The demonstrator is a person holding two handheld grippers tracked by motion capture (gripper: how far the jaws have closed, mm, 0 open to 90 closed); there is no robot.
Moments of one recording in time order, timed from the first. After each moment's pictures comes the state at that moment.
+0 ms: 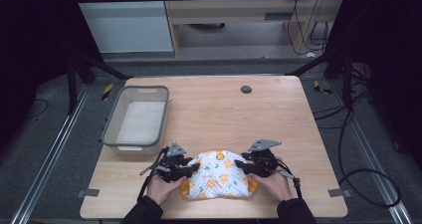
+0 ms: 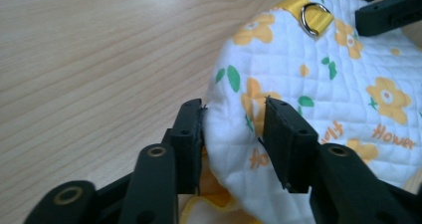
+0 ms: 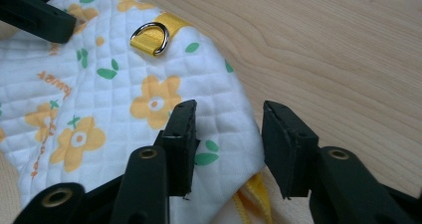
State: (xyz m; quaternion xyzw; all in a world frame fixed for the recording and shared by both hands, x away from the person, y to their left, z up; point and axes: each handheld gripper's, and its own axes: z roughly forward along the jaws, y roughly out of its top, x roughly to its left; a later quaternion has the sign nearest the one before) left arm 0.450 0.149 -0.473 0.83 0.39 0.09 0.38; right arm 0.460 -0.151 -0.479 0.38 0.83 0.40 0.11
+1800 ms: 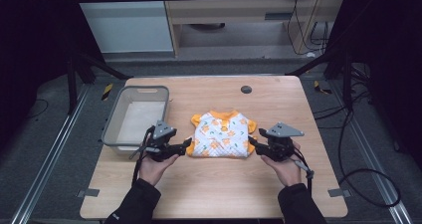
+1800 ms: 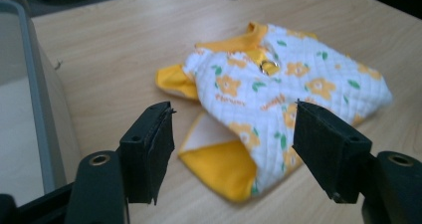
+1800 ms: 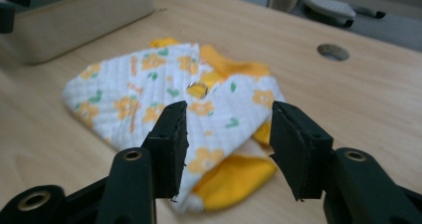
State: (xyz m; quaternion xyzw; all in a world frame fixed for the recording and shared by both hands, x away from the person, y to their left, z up) left arm 0.476 0.178 -0.429 0.78 0.40 0.21 0.43; right arm 0.470 -0.187 -0.433 0.39 0.77 0.45 0.24
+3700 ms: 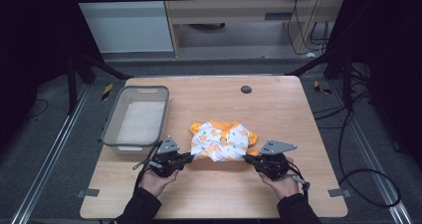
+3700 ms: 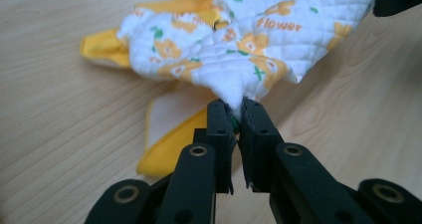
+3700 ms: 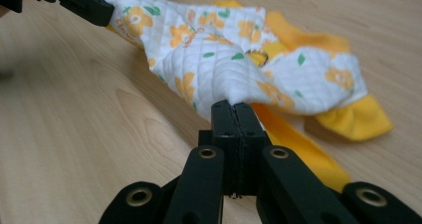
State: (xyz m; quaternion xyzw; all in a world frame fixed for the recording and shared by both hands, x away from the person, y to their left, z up) left arm 0.450 0.169 -0.439 0.82 0.34 0.11 0.44; right arm 0.436 -0.172 -0.446 0.33 0.81 0.45 0.15
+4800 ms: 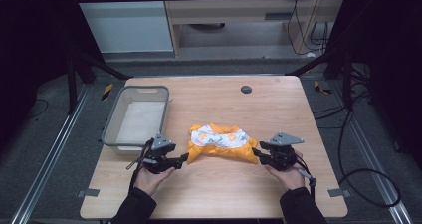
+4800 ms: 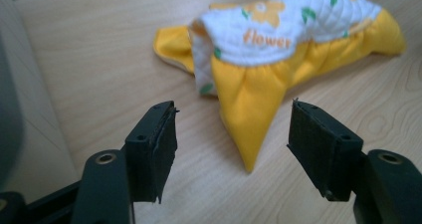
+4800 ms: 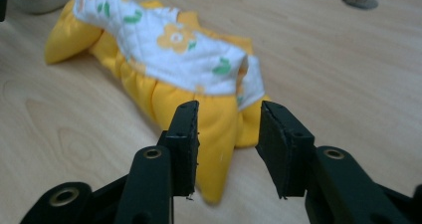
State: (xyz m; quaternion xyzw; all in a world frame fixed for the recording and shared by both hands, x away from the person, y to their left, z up) left arm 0.465 0.187 -0.462 0.80 0.41 0.16 0.41; right arm 0.457 -0.197 -0.459 0.40 0.79 0.42 0.20
